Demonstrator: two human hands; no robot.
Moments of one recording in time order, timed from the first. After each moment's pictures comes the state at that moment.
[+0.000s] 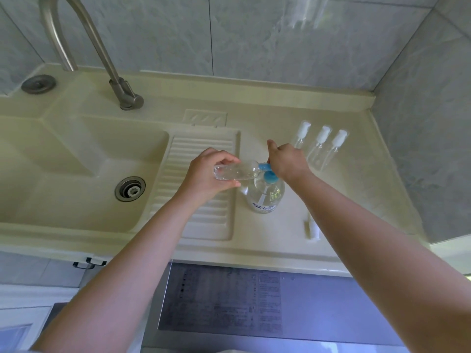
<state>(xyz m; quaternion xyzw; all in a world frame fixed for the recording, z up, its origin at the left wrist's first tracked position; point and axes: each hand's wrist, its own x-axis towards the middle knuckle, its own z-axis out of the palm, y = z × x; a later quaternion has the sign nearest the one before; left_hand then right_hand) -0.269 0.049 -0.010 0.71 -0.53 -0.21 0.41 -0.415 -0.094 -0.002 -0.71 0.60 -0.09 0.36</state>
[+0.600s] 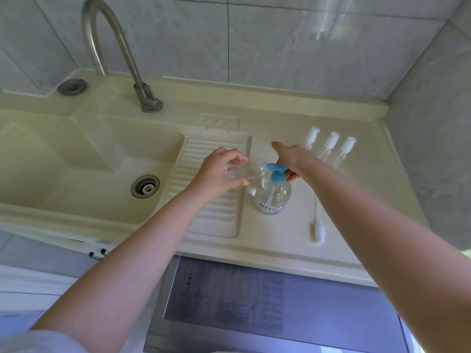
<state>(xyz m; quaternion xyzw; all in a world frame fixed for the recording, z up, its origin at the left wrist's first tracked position) -0.276 0.052 0.002 0.73 -0.54 -0.20 0.38 -0.417 -0.096 0.030 -0.71 0.58 0.02 0.40</state>
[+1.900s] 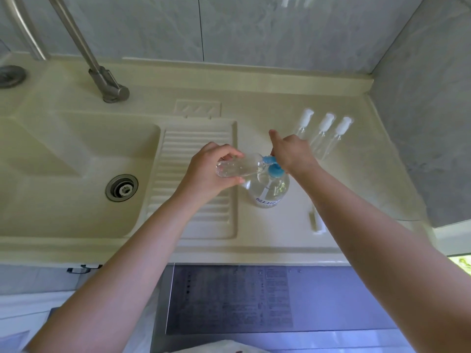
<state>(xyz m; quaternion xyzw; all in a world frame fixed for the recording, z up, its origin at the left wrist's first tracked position) -0.263 0.047 -0.009 0.70 -0.56 -0.21 0.38 -0.413 -0.097 -0.007 -0.71 0.61 -0.08 0.34</state>
